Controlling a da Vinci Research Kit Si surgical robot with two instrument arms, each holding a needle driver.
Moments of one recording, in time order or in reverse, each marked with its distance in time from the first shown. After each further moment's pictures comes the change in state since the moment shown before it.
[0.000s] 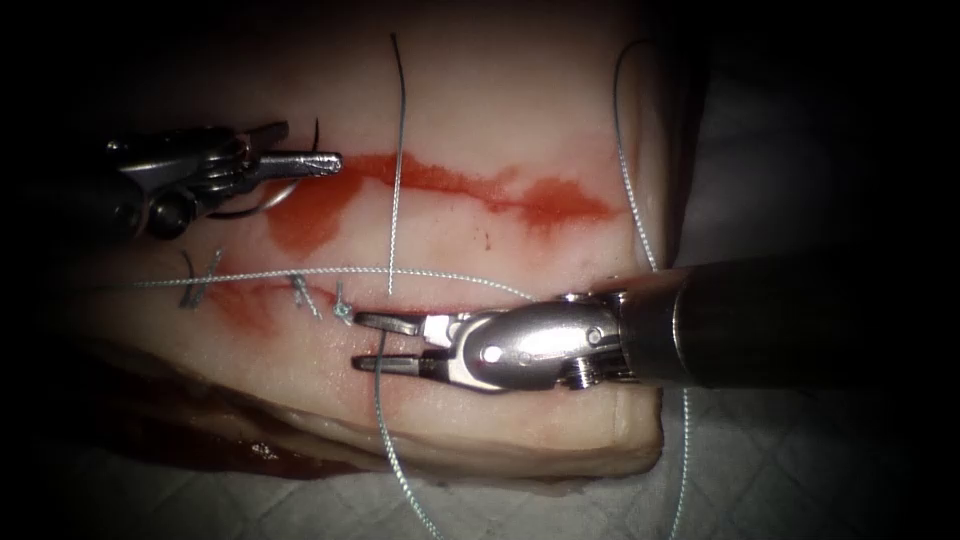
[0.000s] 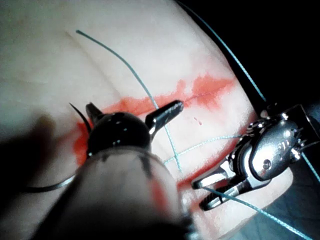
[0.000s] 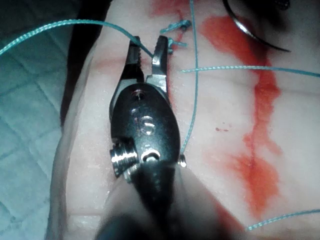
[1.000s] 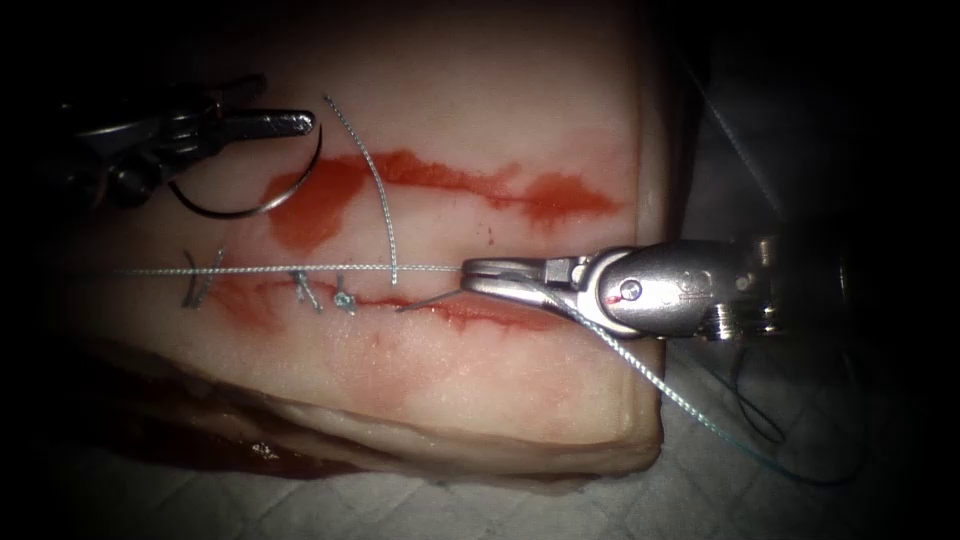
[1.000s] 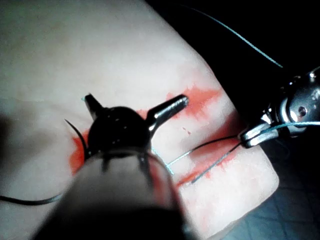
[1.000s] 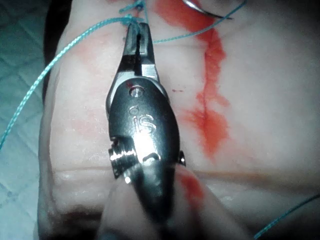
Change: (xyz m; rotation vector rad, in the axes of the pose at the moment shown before) right arm -0.005 -0.005 -0.009 -0.006 -0.096 0.064; left arm -0.005 -0.003 -0.003 0.089 -0.082 0.043
